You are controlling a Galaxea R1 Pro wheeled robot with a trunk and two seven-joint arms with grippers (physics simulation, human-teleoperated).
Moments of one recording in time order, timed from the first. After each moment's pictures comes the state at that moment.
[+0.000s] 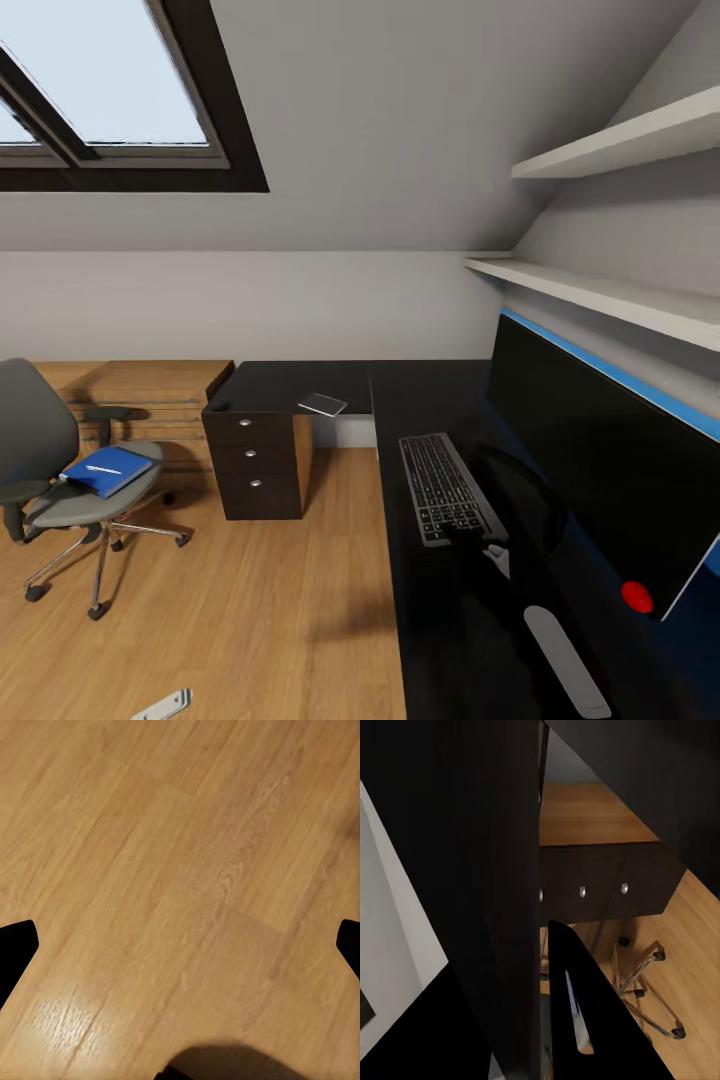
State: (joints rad) left arm -0.27 0.15 -0.38 -0.40 0.79 -0.08 0.33; right arm -0.27 0.00 0.01 -1.13 -1.48 0.31 0.00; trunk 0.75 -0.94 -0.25
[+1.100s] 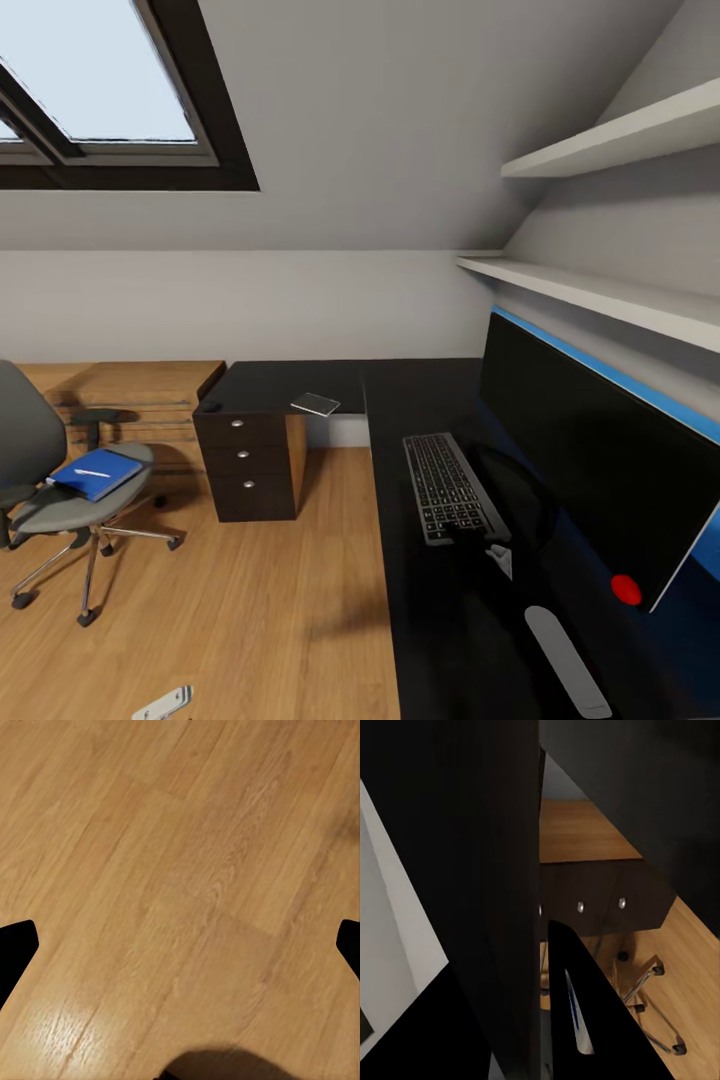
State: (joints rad) left arm -0.27 0.15 -0.38 -0.41 0.79 -0.08 0.34; right arm -0.27 0.00 0.01 -1.13 -1.47 0.29 0.00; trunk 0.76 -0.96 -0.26
